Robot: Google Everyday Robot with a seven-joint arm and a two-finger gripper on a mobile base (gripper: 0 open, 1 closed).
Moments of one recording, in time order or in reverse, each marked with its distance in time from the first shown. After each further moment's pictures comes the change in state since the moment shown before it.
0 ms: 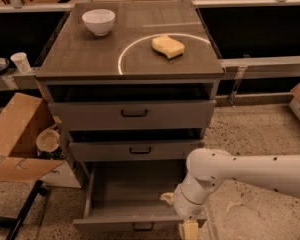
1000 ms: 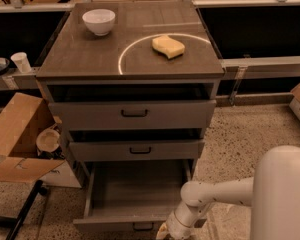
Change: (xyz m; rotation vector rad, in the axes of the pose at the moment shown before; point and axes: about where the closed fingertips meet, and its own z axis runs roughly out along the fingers) arm 0.069 -0.036 0.179 -0.079 -0.138 -0.063
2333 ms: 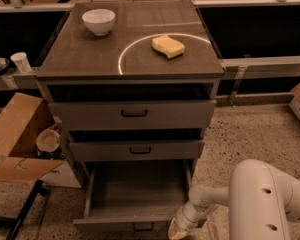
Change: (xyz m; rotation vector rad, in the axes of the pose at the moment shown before) arm 0.126 -0.079 0.051 0.128 0.019 0.225
